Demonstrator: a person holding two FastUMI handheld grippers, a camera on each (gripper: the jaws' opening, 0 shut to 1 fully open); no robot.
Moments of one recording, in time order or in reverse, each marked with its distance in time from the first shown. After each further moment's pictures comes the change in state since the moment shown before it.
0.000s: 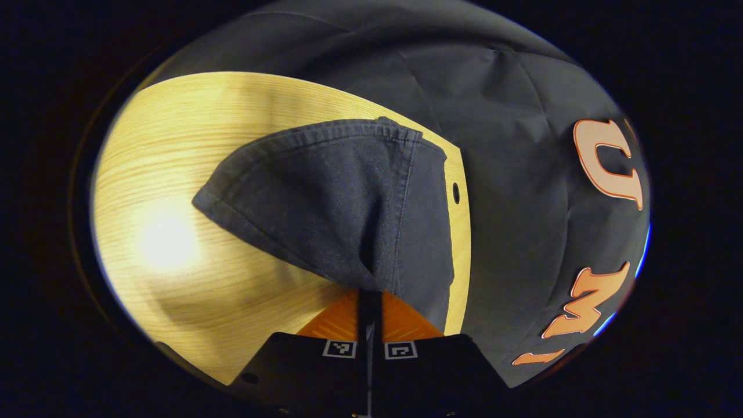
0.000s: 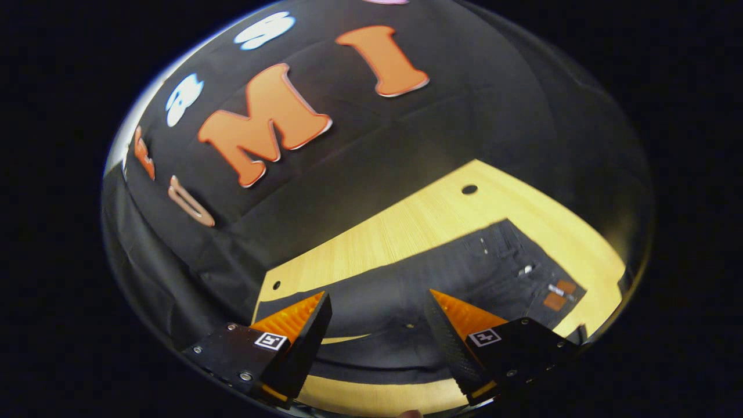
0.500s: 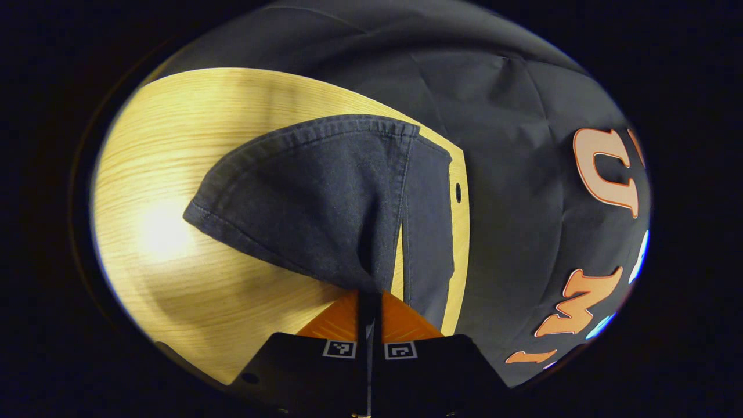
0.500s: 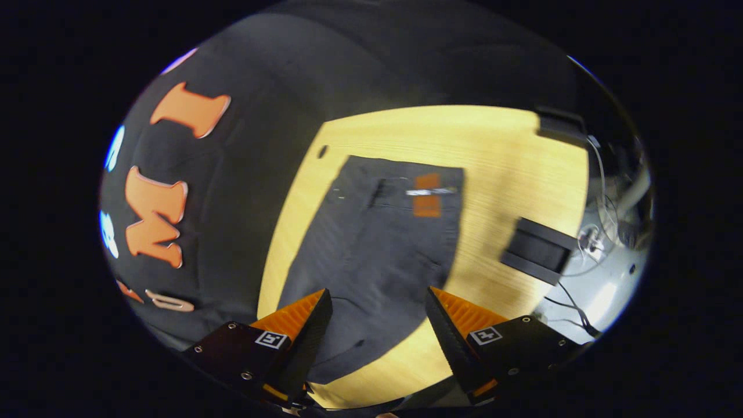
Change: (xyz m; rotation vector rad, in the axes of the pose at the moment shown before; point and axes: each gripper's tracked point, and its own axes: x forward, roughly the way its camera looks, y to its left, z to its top) left arm -0.021 0.011 -0.003 -0.017 0.024 -0.012; right arm -0.026 -0.210 -0.103 0.524 0.098 -0.311
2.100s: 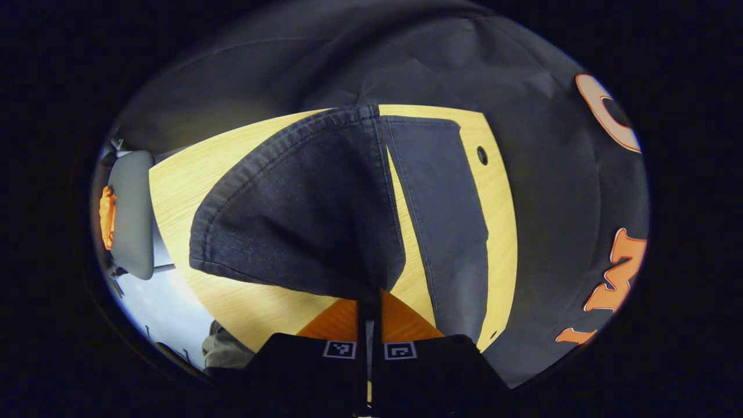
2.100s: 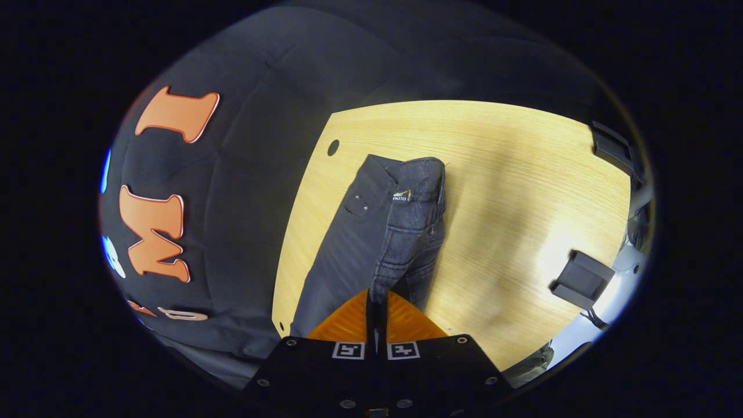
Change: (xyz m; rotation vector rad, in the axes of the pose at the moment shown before) left arm -0.039 -0.041 -0.004 0.186 0.148 0.397; right arm 0.042 0.116 0.043 0.002 0.088 0.100
